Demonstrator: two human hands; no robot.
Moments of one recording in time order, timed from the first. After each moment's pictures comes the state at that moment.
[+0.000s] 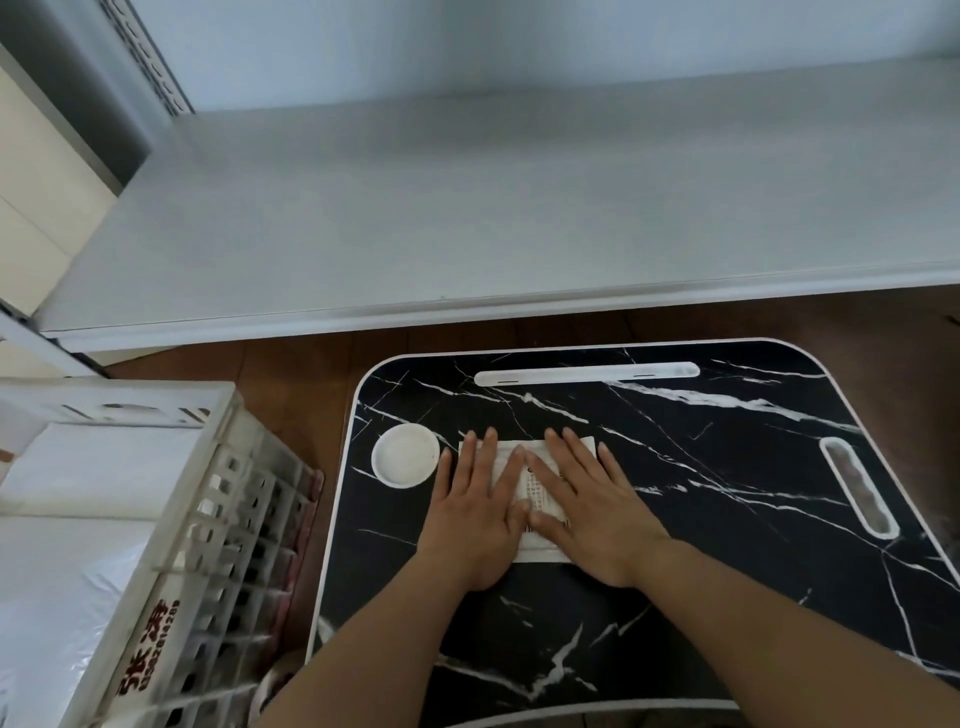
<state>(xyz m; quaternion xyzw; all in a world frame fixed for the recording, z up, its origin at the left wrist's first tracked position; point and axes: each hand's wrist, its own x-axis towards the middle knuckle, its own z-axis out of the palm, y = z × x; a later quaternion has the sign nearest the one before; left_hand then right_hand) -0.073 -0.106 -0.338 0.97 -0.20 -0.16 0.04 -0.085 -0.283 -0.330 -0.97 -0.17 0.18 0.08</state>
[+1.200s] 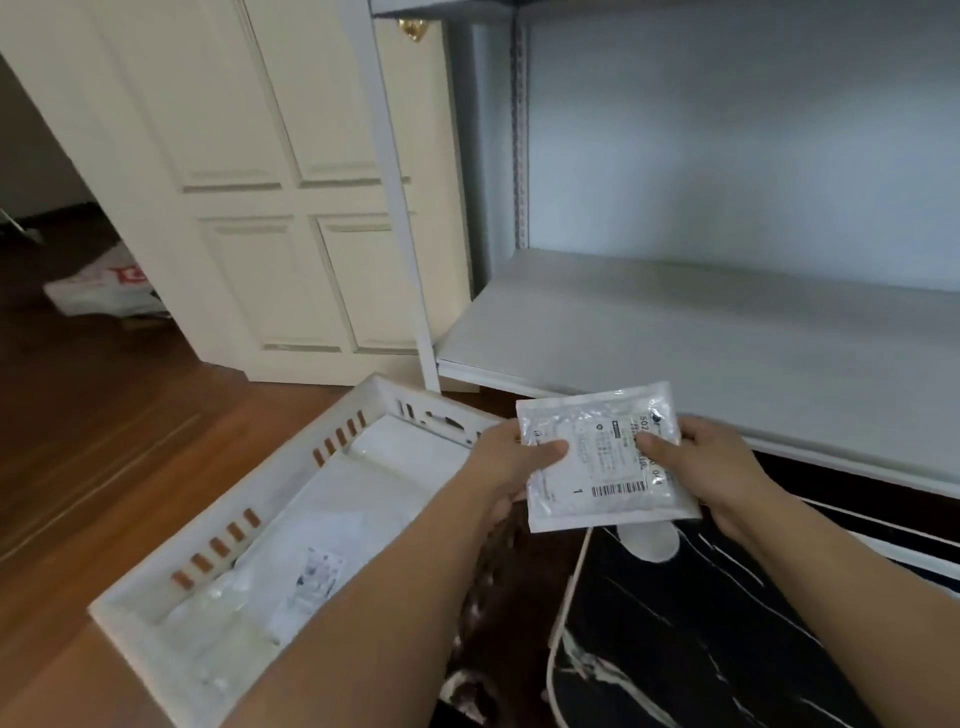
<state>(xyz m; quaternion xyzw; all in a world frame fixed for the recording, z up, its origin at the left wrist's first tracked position) -0.111 0.095 -0.144 0.65 0.20 -0.06 0.73 -0.058 -0.101 -0.141 -0.78 -0.01 0.14 0.61</state>
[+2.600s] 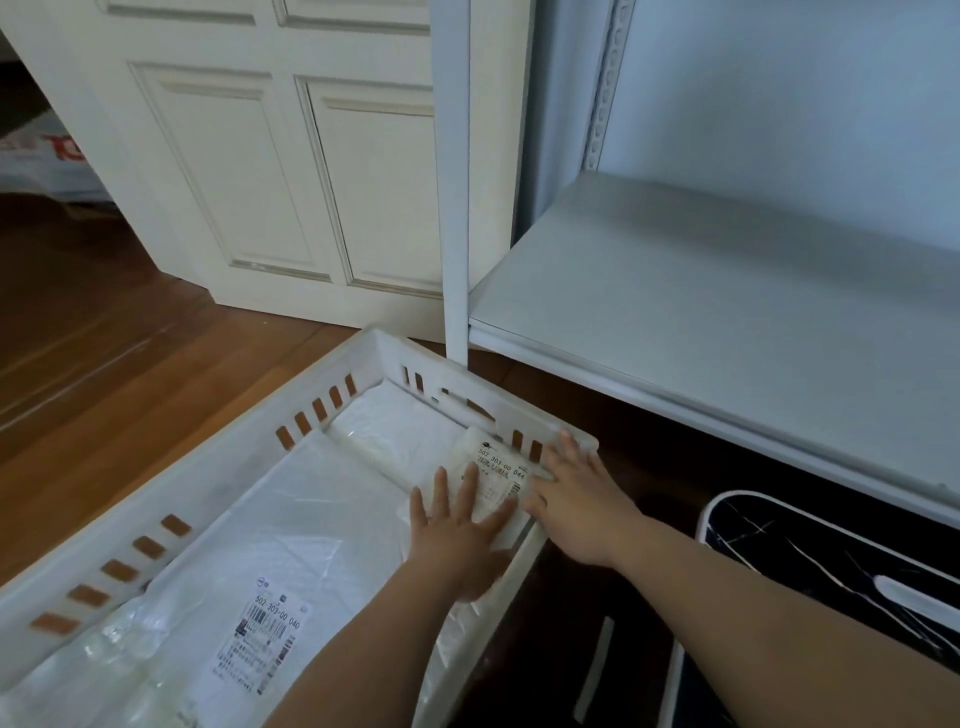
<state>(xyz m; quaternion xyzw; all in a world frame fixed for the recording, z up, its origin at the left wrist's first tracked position) -0.046 0.229 -0.344 0.96 0.10 -0.24 0.06 0.037 0.097 -0.289 -0.90 -0.39 0.19 -0.06</state>
